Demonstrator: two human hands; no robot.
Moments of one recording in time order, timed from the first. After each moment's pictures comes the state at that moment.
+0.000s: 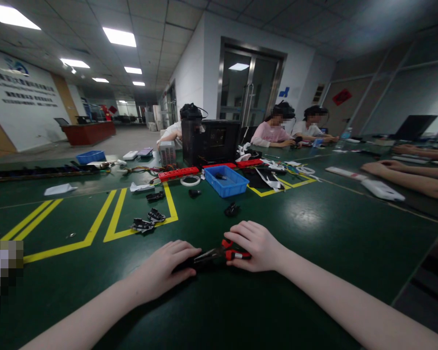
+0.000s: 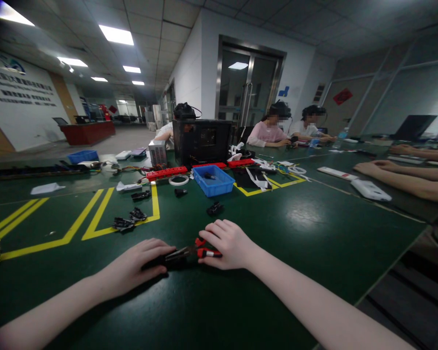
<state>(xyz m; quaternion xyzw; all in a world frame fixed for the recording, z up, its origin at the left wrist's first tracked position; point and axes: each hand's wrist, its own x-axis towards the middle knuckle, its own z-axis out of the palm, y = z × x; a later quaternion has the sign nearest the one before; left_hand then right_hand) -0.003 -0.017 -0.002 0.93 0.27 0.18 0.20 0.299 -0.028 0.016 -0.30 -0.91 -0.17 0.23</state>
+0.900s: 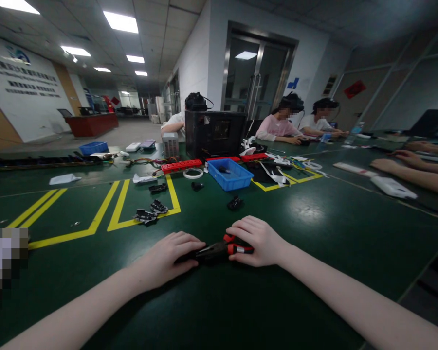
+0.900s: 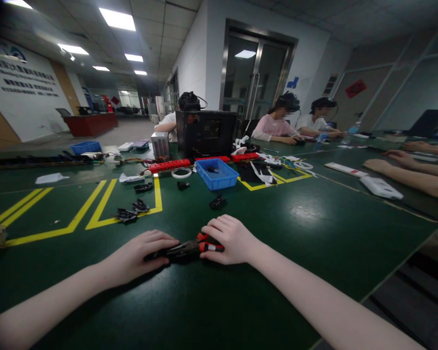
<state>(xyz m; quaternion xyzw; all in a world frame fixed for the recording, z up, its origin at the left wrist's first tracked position) -0.002 -0.019 0.005 0.93 0.25 0.19 0.19 0.297 -0.025 0.013 -0.30 -0.92 -0.10 0.23</state>
